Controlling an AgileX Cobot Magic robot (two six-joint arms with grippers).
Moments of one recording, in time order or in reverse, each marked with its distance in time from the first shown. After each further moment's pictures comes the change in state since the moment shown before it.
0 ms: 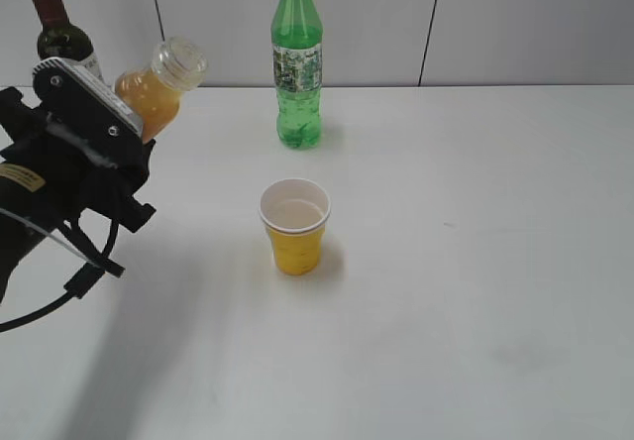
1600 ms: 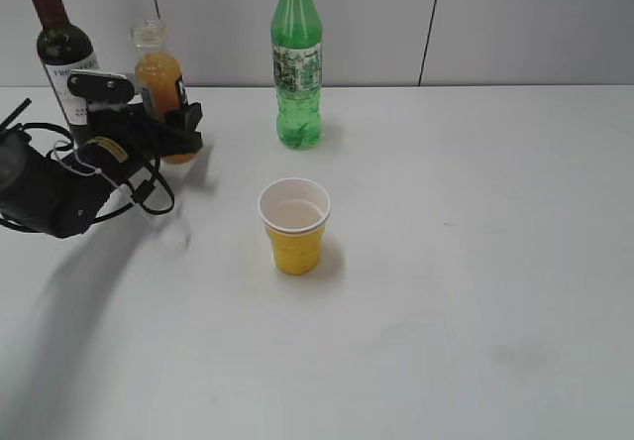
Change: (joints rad) left arm 0.354 0.703 -0.644 0.649 -0.114 -1.122; right arm 0.000 0.000 0.000 0.000 0.000 -0.001
